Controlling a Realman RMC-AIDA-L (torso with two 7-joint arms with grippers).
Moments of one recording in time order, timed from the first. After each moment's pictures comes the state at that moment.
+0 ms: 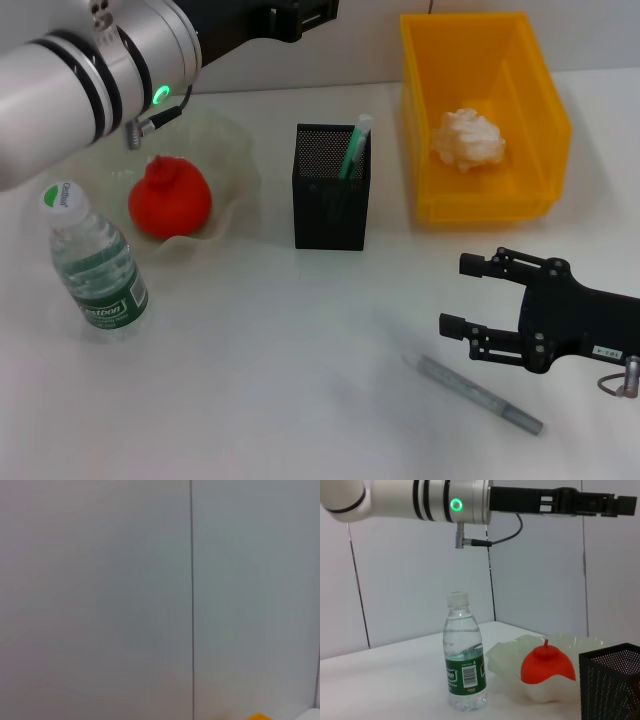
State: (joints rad) left arm -0.44 -2.07 1.80 1.42 2.17 0.33 -2.48; right arm 0.19 2.08 -0.96 -0.73 -1.60 -1.57 1.06
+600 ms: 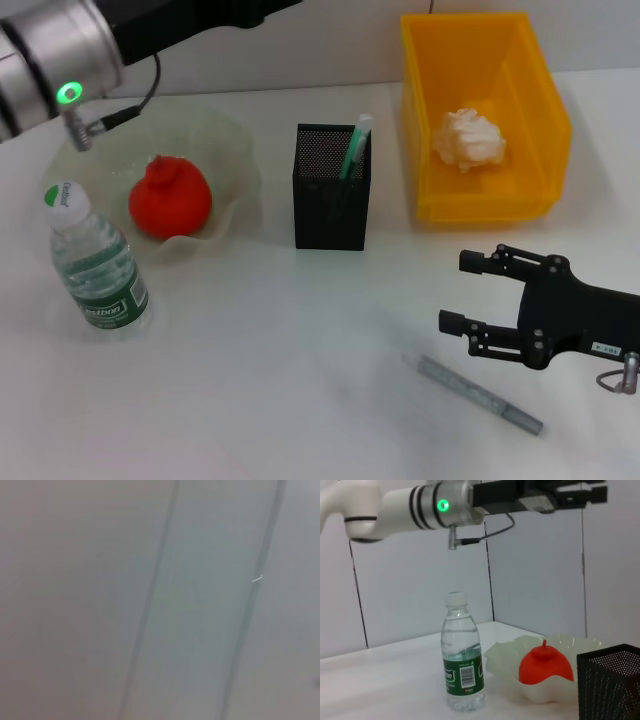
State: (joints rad) left arm -0.52 -2.07 1.42 1.12 1.34 0.84 -1.78; right arm 0.19 2.08 -0.96 -0.73 -1.60 -1.56 1.06
